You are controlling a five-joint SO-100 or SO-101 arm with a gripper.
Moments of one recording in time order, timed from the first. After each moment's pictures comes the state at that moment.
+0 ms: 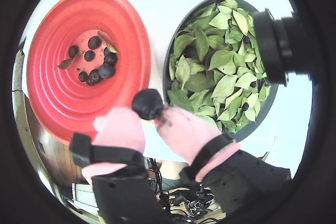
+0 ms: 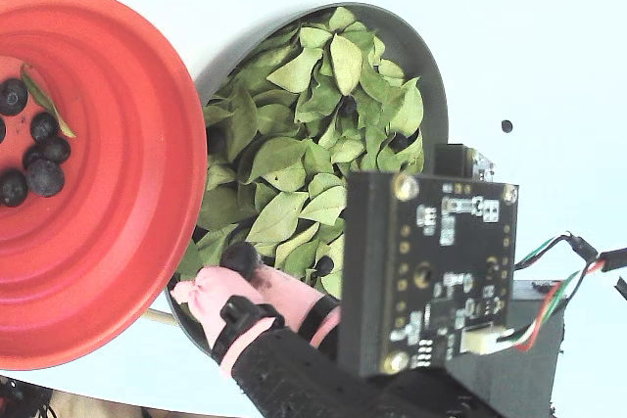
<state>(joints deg) -24.8 128.4 138.9 24.3 -84.8</state>
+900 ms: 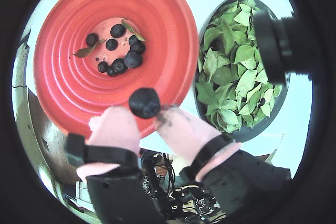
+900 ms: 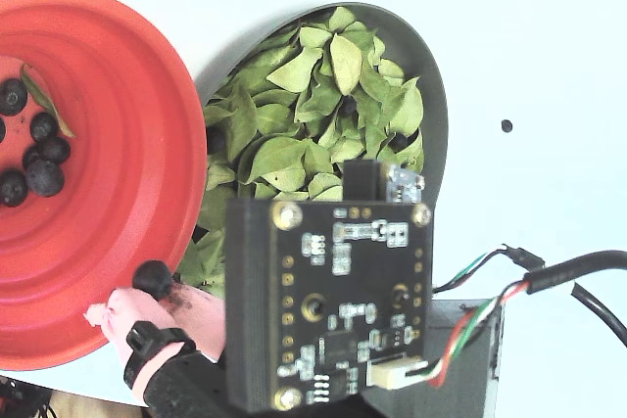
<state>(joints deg) -29.1 126.2 142.4 18.6 -79.2</state>
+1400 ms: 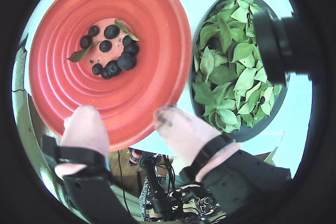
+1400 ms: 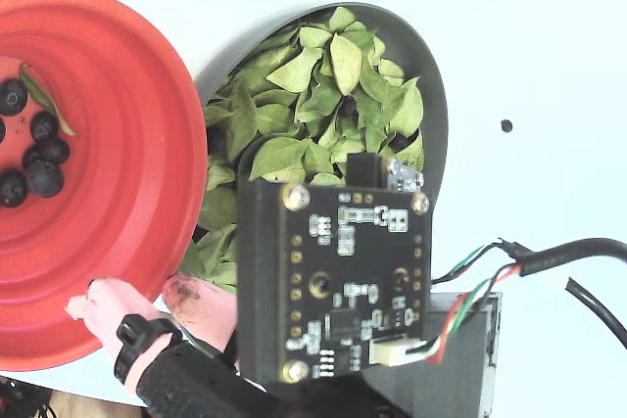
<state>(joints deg) -27.4 125.1 142.4 17.8 -79.9</state>
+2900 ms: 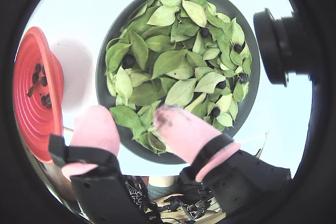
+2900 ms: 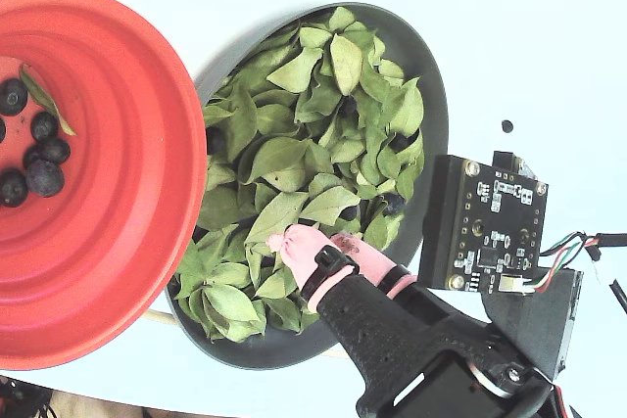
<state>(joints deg) -11.3 126.6 141.2 15.0 -93.9</state>
